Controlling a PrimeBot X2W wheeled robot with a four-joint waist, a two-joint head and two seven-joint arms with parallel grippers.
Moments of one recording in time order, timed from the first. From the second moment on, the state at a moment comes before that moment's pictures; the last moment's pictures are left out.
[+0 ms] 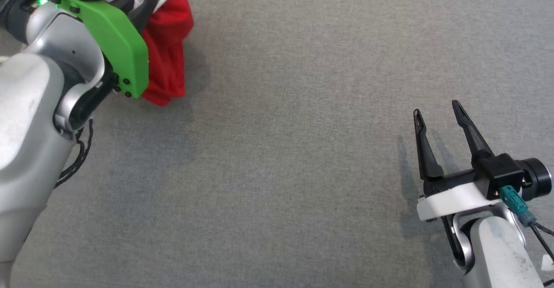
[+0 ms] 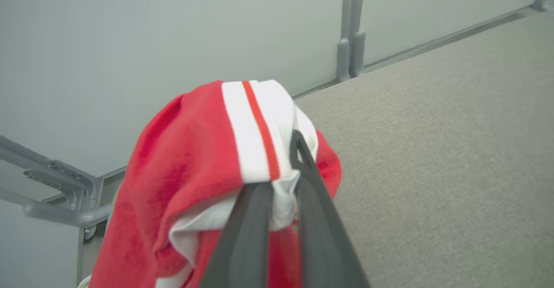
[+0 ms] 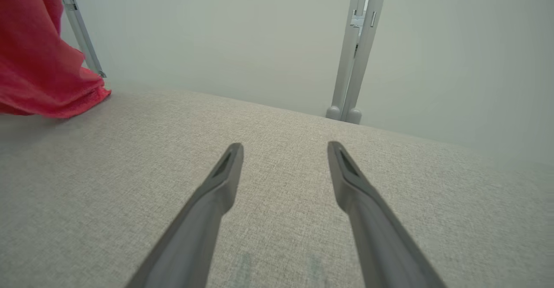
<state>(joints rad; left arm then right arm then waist) -1.00 0.51 -0.65 0.32 -0.71 -0.13 0.34 -0.17 -0.05 -0.01 0.05 -0.07 0.13 -0.25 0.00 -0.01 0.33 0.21</state>
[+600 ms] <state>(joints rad) -0.93 0.34 -0.89 -0.11 -0.80 -0.01 0.63 -0.18 -0.05 -0.01 0.06 0.12 0.13 -0.26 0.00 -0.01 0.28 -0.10</state>
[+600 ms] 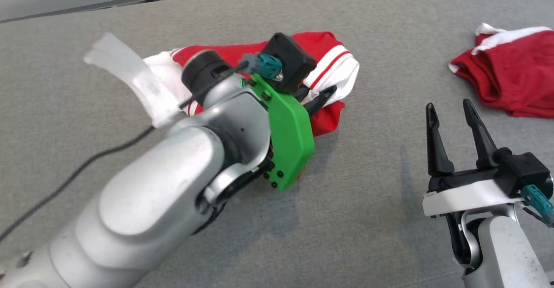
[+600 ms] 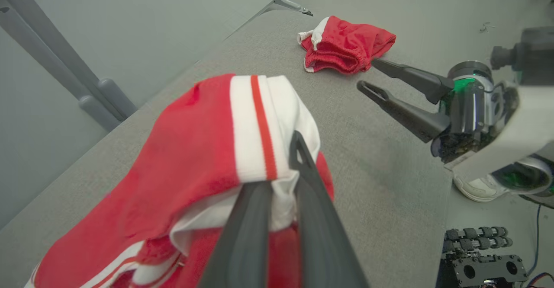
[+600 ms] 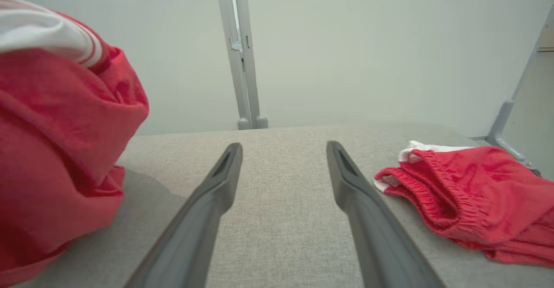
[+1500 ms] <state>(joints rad) -0.73 0.17 -0.93 0.31 -0.65 0.12 0.16 -0.13 -0.05 0.01 0.06 0.10 0.13 -0.26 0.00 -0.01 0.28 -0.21</state>
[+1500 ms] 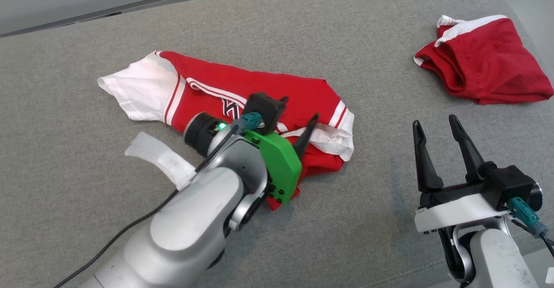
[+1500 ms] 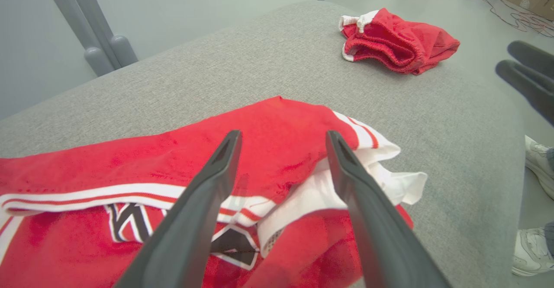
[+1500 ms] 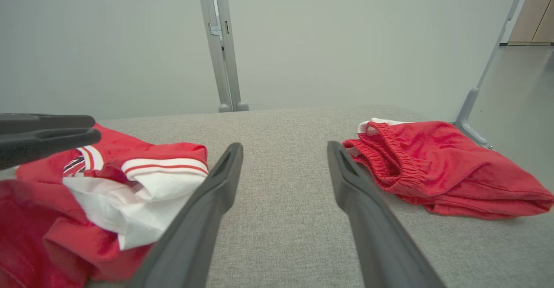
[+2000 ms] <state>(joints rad) -0.52 0.28 -0.92 0.20 -0.76 0.13 0.22 -0.10 -0.05 -0.02 0.06 0.08 0.13 -0.26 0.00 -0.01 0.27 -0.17</state>
